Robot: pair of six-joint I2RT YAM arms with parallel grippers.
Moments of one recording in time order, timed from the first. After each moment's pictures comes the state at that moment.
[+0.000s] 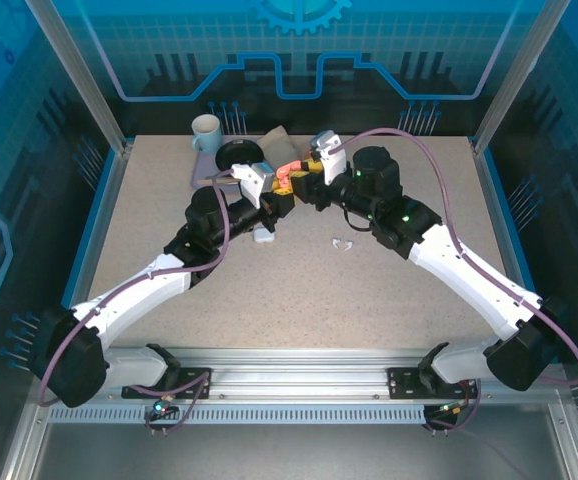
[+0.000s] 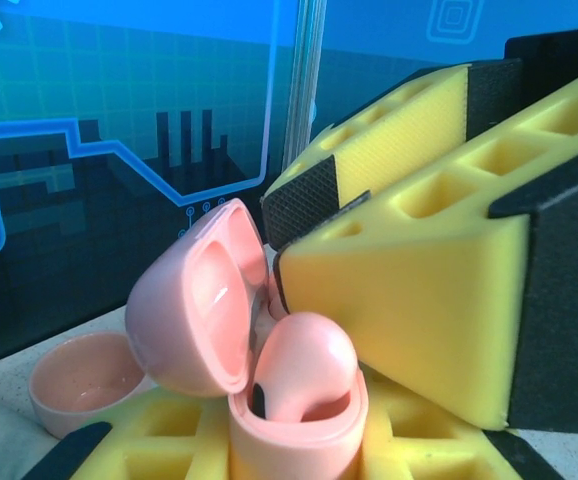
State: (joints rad) left arm -0.55 1.26 0.88 0.42 0.29 -0.12; right arm 0.66 1.35 1.32 -0.20 -0.14 0.04
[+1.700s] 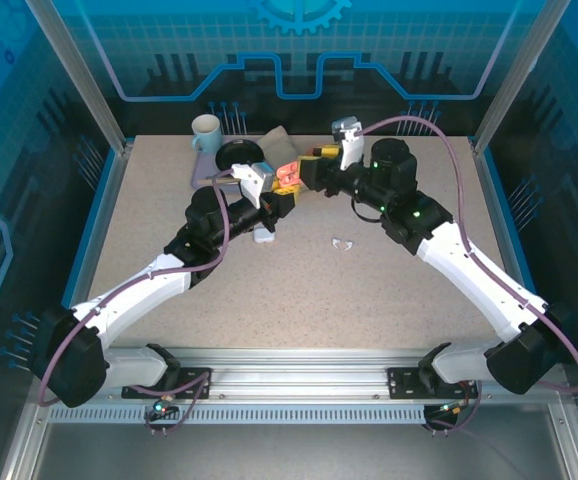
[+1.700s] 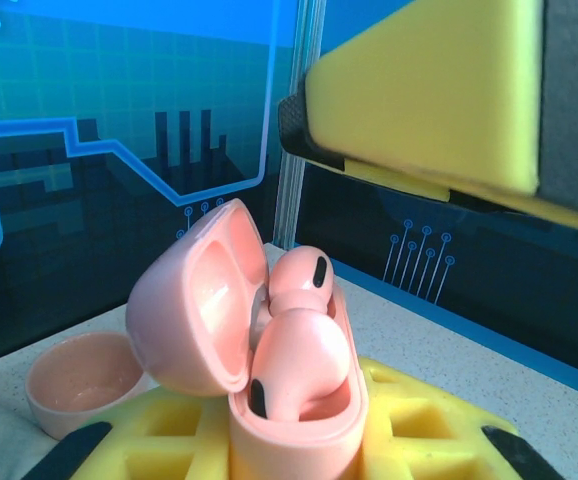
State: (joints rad) left arm -0.55 1.26 0.88 0.42 0.29 -0.13; right arm 0.57 1.33 1.32 -0.13 -0.22 0.27
